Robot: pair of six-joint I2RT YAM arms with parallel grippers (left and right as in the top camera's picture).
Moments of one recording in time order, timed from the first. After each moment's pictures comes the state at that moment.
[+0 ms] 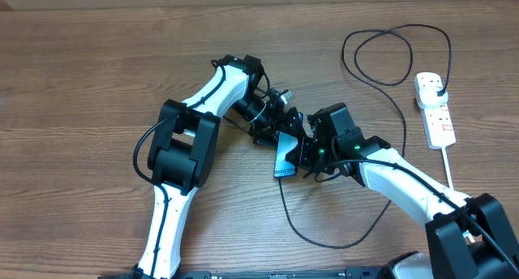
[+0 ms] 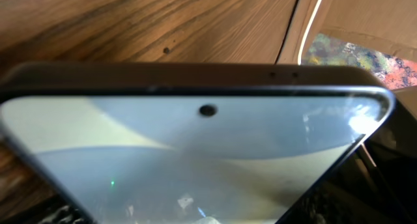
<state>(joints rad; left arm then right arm) -0.41 2.42 1.84 -1.23 1.01 0.01 0.44 1.57 0.80 -0.32 -0.45 0.69</state>
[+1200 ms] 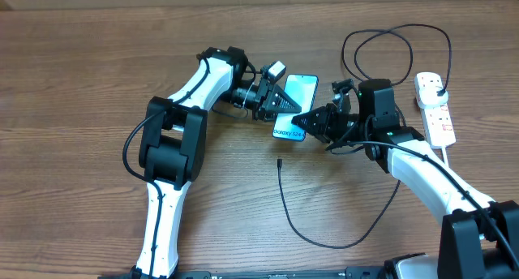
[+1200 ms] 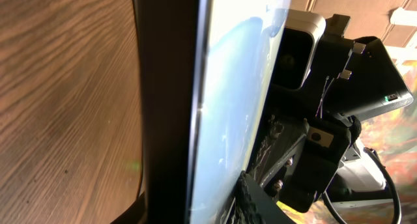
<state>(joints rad) -0.33 2.44 1.91 -1.25 1.50 0.20 0.22 1.54 0.83 -0.09 -0.80 0.75</state>
